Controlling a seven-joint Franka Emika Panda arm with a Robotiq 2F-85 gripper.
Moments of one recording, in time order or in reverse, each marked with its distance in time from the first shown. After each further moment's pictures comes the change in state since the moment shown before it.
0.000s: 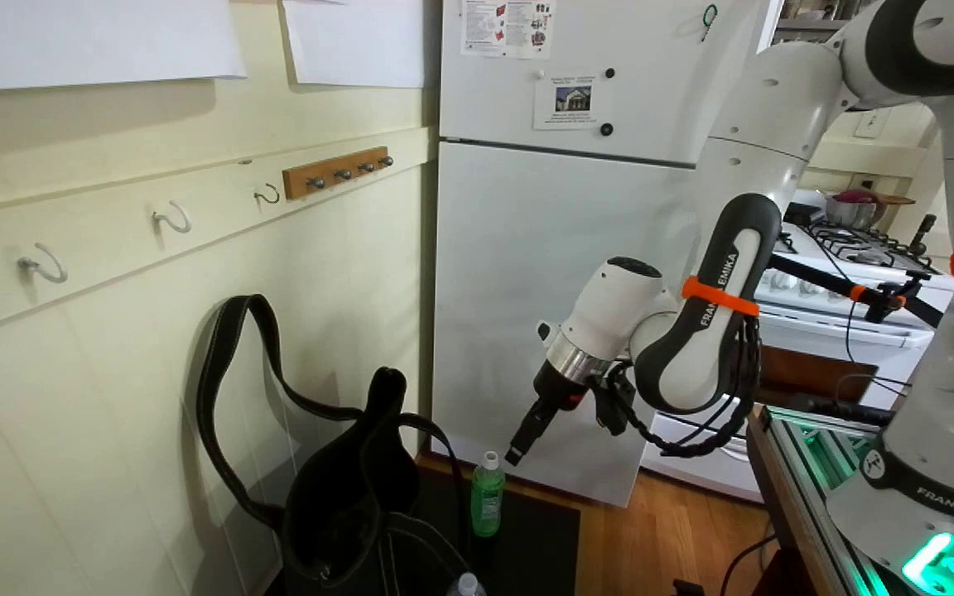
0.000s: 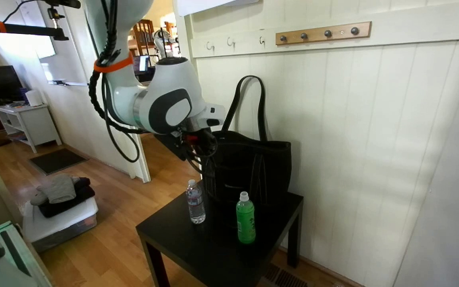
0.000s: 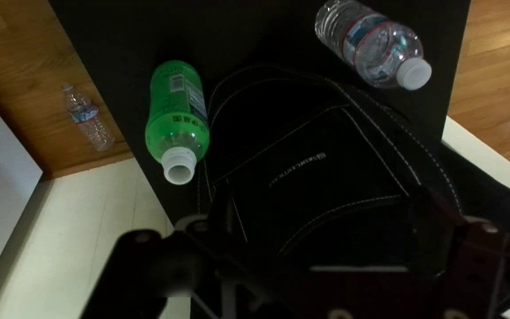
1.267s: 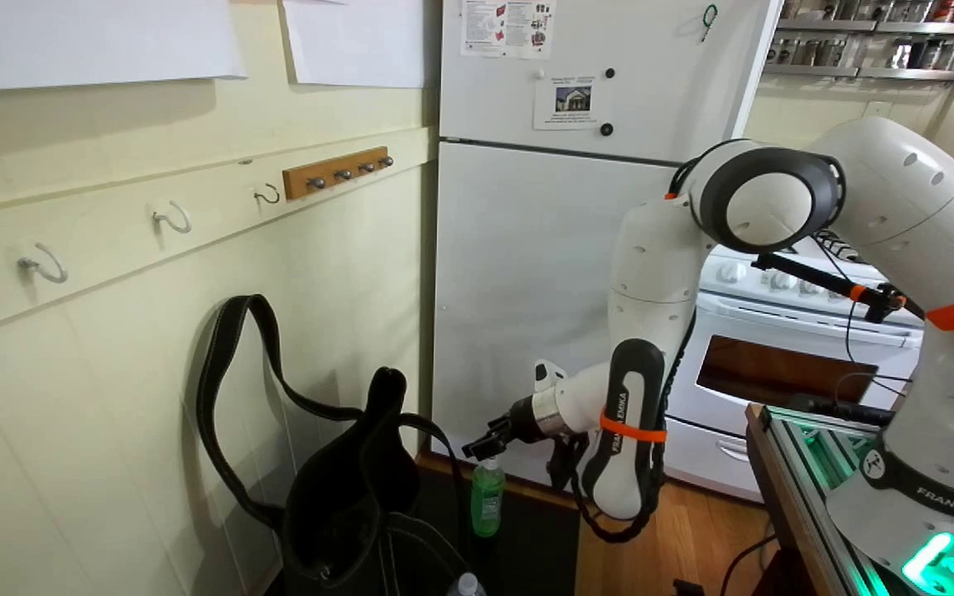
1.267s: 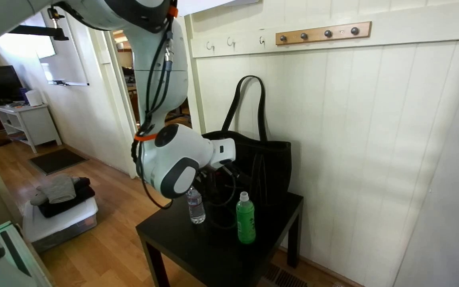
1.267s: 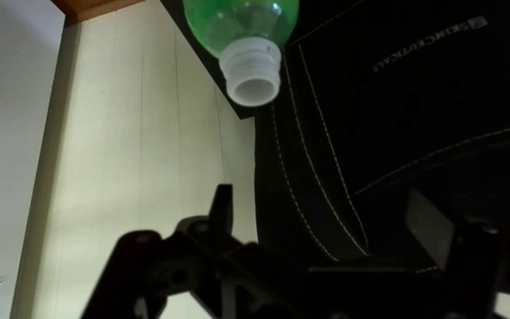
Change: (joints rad) arm 0.353 0.552 -0.314 0.314 0.310 0.751 -0.137
